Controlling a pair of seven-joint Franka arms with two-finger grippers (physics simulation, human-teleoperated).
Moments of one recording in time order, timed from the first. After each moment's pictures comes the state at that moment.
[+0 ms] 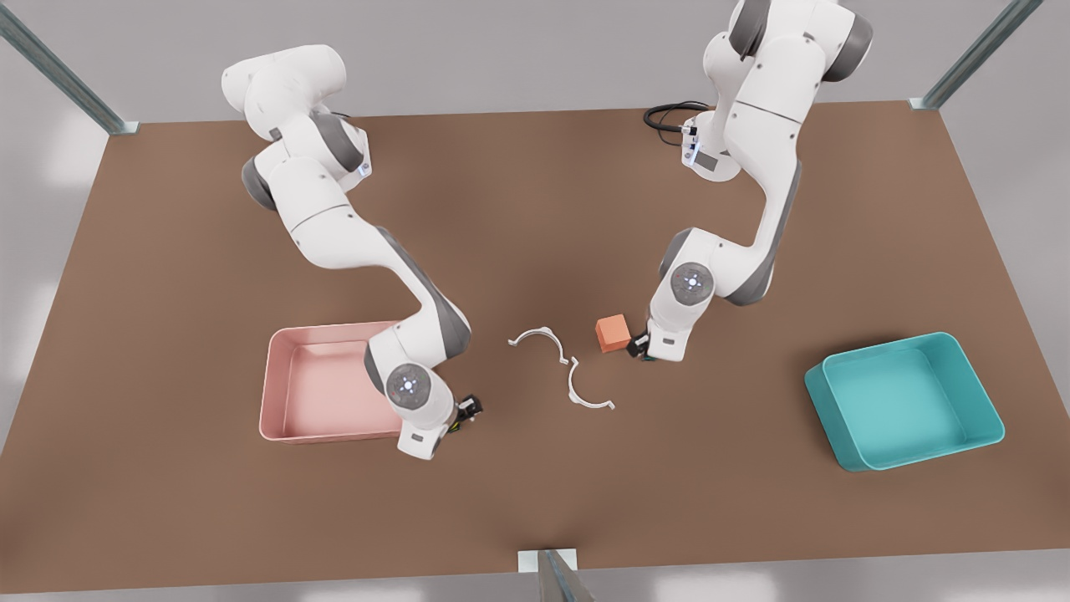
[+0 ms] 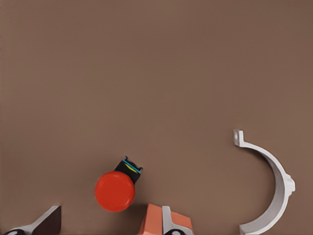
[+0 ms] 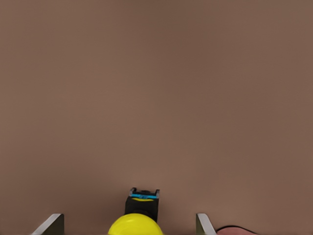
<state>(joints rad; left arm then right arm) -0.36 0.44 -0.09 -1.94 0.06 2.33 -1.05 0.30 1.06 0.24 -0.95 -0.18 2.03 0.08</state>
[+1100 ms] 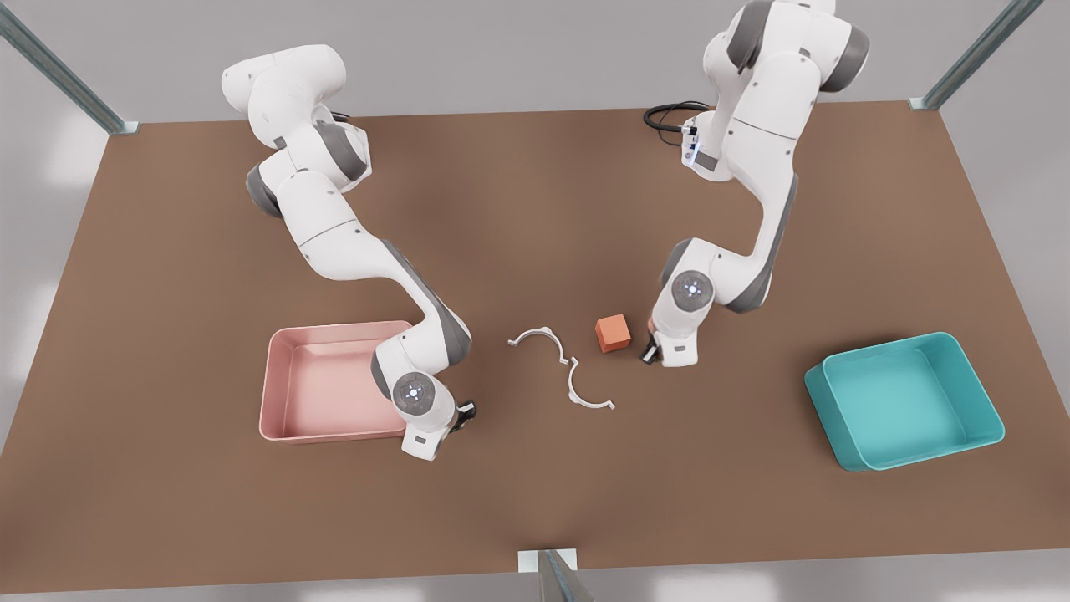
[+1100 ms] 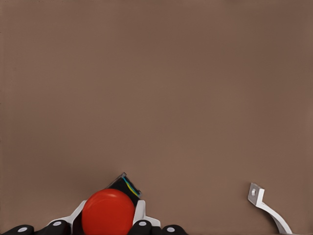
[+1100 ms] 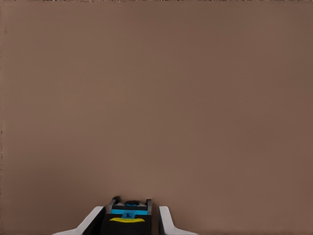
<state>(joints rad) -0.36 0.49 -0.07 -1.93 0.09 2.41 -1.35 0.31 1.11 0.22 -0.99 -0.18 2.10 0.08</state>
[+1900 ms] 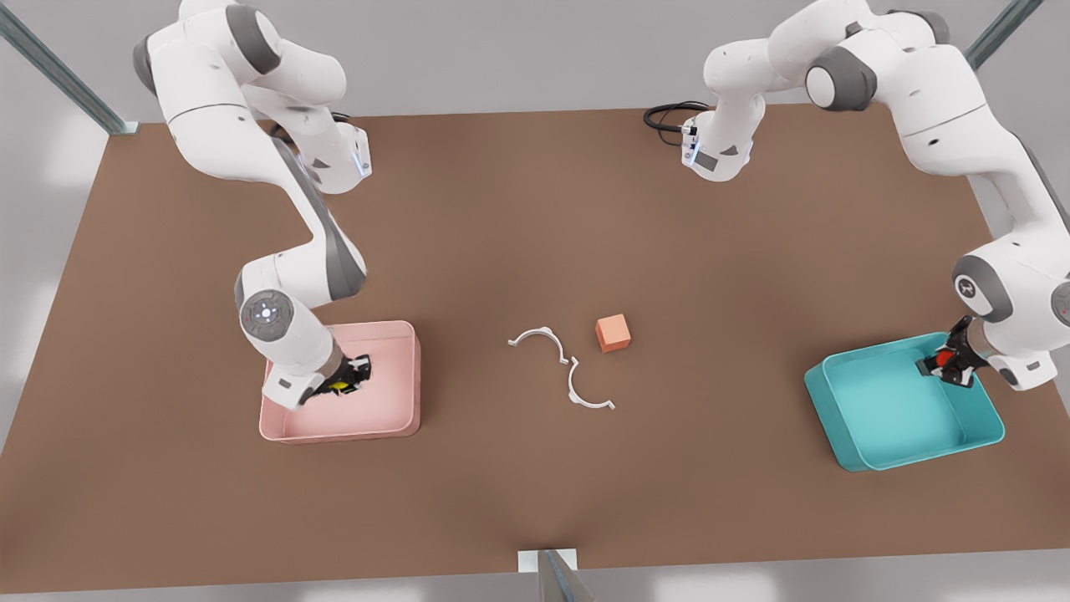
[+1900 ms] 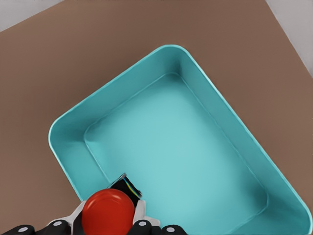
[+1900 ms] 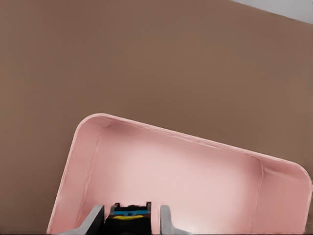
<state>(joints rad) 0.12 0.59 0.30 -1.47 -0.03 2.06 -0.73 -0.08 0.43 0.34 -1.70 -0.18 2.14 0.06</state>
